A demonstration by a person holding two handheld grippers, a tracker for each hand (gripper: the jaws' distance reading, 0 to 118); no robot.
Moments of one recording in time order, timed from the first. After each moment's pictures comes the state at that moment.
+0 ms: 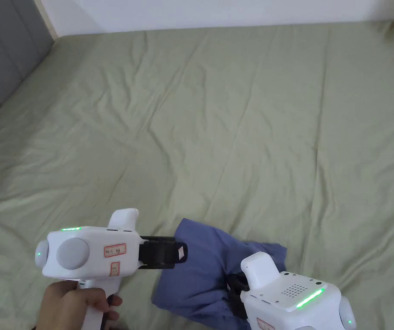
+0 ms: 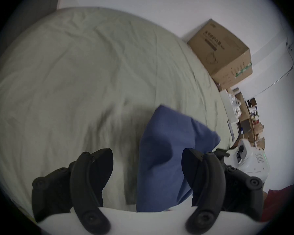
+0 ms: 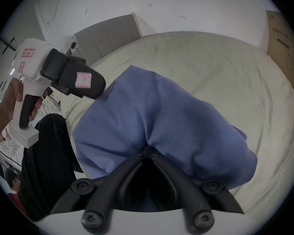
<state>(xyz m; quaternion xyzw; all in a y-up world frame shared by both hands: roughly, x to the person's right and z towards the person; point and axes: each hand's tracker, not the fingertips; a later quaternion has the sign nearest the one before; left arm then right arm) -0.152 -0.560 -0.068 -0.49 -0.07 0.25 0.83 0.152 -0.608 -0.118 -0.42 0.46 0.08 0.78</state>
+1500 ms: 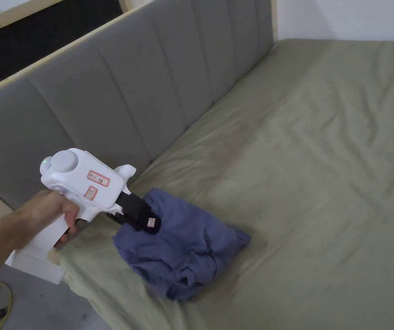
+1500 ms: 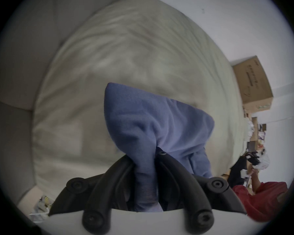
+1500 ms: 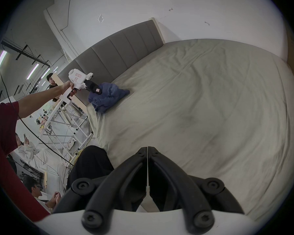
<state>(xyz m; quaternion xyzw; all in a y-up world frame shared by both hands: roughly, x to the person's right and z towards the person) -0.646 -0.520 0.036 -0.55 0.07 0.30 0.78 0.036 -0.490 -0.112 -0.42 0.53 0.02 0.73</state>
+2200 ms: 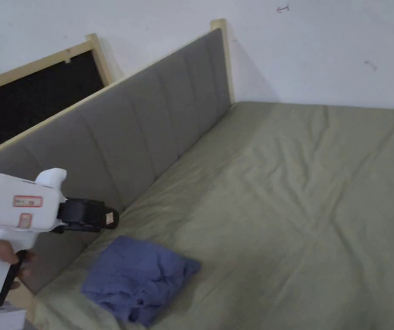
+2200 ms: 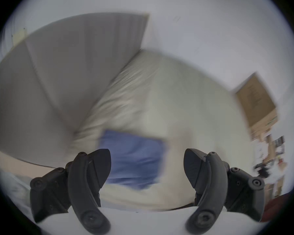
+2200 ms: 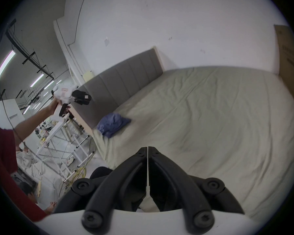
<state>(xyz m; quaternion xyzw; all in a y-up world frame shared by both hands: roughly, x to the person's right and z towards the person) -0.508 -0.351 0.080 -0.34 0.15 0.25 0.89 0.107 -0.415 -0.082 -0.32 0.52 -0.03 0.79</state>
